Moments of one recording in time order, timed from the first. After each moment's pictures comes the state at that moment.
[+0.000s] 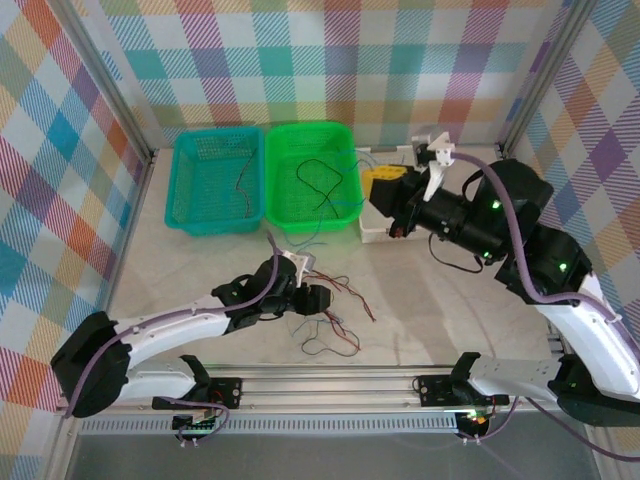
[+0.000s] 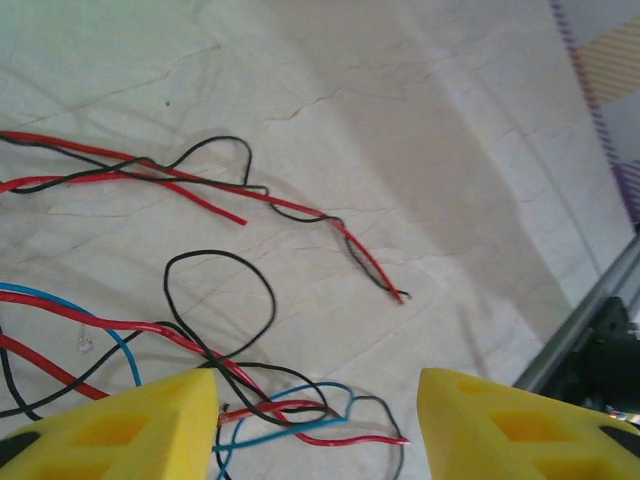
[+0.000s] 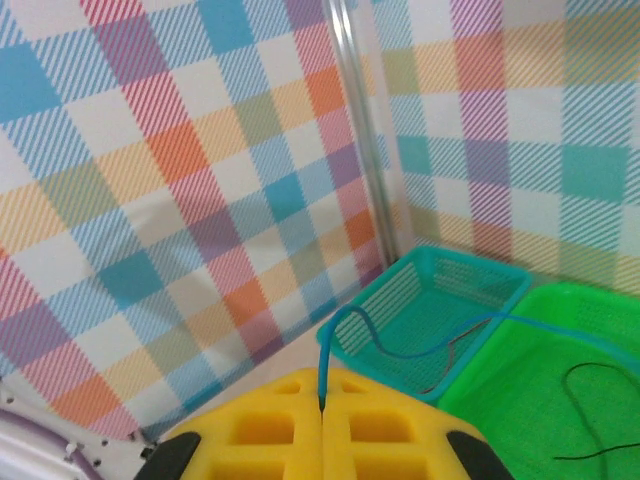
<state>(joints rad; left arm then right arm) -0.88 1.23 0.61 -0.08 0.14 -0.67 0.92 1.12 1.78 -0.69 0.01 0.22</state>
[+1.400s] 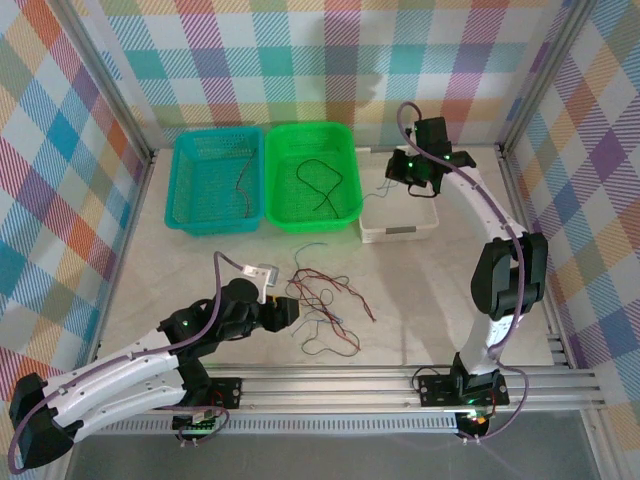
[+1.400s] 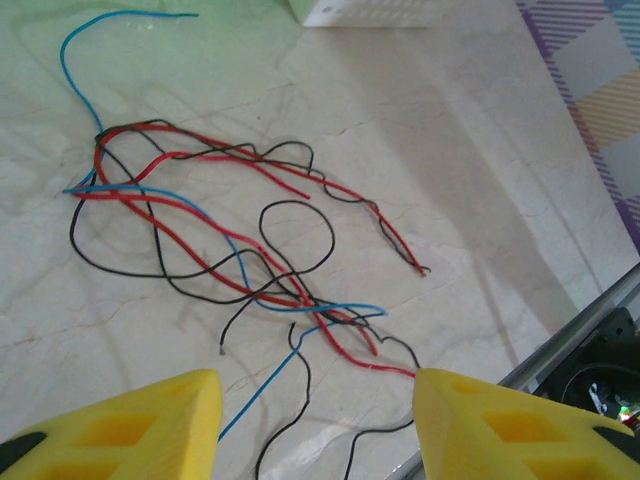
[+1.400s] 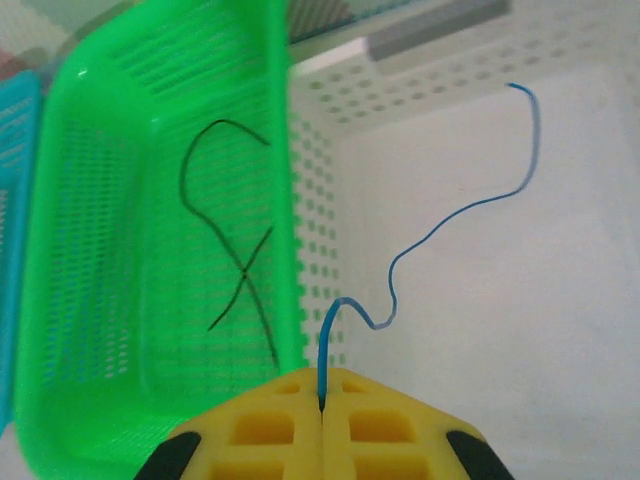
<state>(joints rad) -0.93 0.73 0.49 -0.38 -0.05 -0.71 0.22 1.83 1.65 -0.62 -0.19 0.45</state>
